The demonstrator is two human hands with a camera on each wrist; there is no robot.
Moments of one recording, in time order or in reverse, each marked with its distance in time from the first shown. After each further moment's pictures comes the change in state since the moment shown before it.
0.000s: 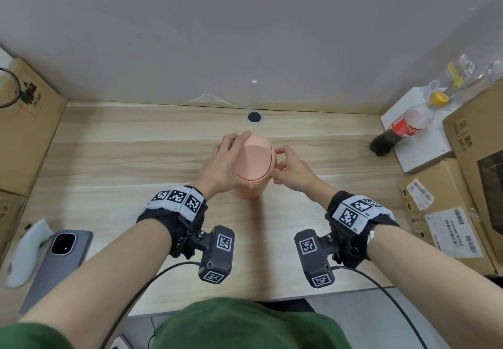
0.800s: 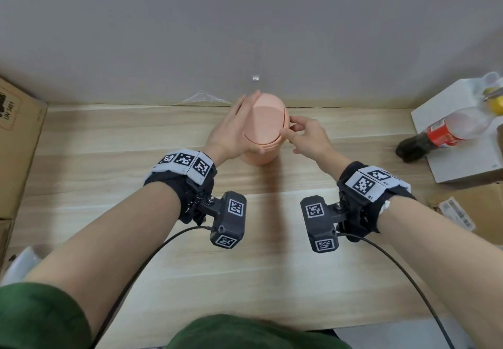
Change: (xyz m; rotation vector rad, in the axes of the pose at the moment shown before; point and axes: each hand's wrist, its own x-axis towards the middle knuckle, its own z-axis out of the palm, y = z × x) left_hand 0.134 -0.002 -0.020 -0.106 -0.010 -0.031; right_hand 0.122 -0.012 -0.052 0.116 0.150 0.008
